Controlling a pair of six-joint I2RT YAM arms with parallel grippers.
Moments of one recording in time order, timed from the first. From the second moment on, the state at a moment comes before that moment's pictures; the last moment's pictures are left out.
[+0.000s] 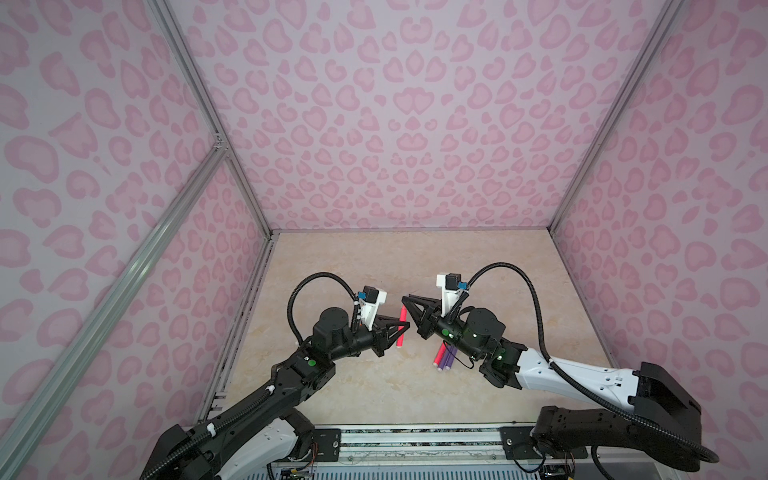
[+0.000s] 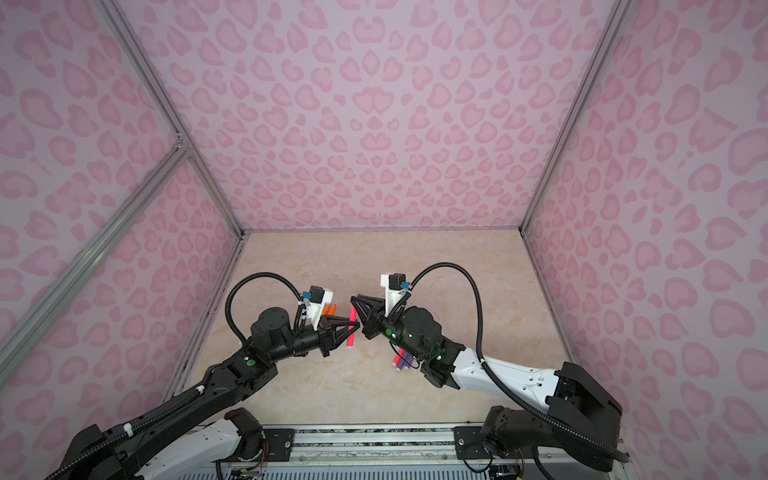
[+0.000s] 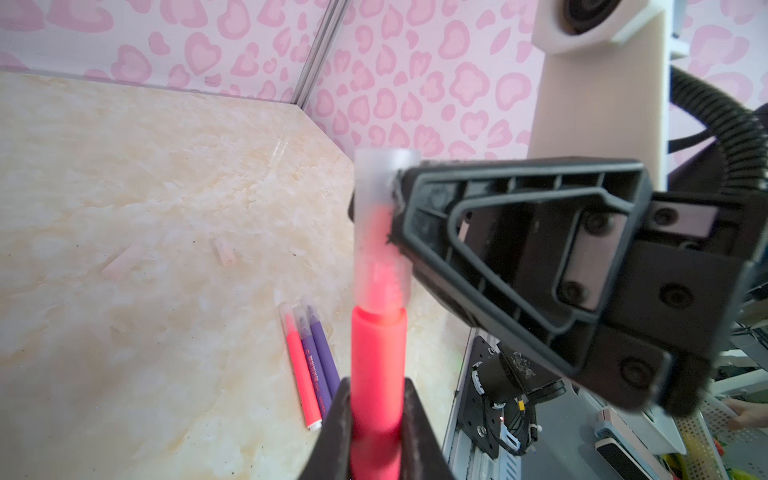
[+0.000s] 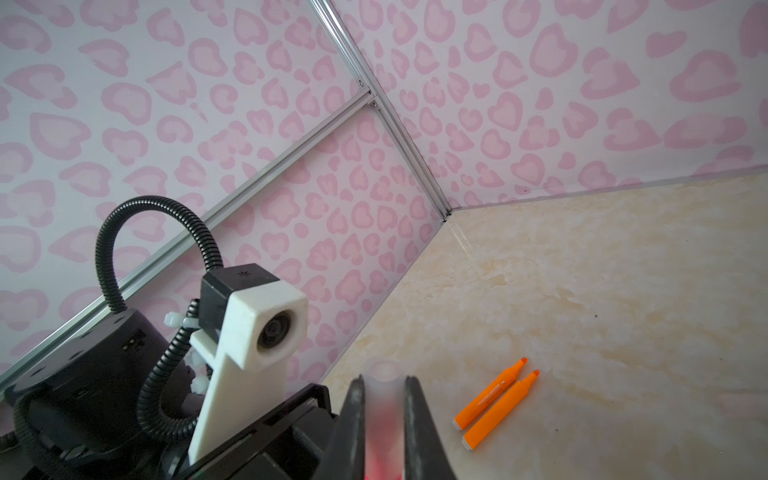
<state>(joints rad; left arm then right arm) -0.65 0.95 0.50 0.26 0.50 -0.49 0.96 1.25 0.66 0.61 0.05 0.63</state>
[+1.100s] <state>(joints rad) -0.64 0.90 0.49 0.25 0.51 -0.50 0.97 1.25 0.65 0.67 0.00 0.63</state>
